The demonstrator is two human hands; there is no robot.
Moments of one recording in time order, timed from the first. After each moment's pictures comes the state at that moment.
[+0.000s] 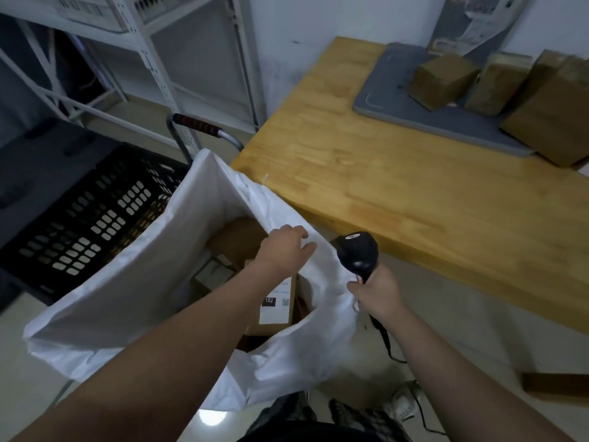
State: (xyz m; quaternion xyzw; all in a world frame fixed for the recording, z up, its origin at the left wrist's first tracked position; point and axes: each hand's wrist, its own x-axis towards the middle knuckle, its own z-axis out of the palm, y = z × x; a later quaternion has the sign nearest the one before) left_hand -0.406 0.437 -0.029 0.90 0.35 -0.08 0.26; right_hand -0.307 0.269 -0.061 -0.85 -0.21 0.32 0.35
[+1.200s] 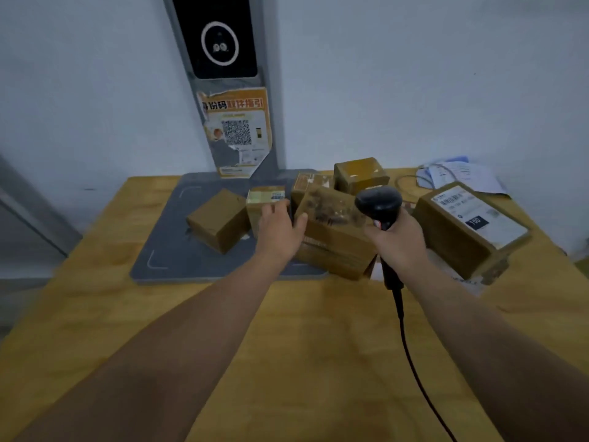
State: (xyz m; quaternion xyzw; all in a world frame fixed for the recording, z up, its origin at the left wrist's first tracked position) left_hand 0.184 0.339 0.062 0.92 0.21 0.11 0.32; right_hand 0.216 0.142 0.086 -0.86 -0.08 0.04 0.51
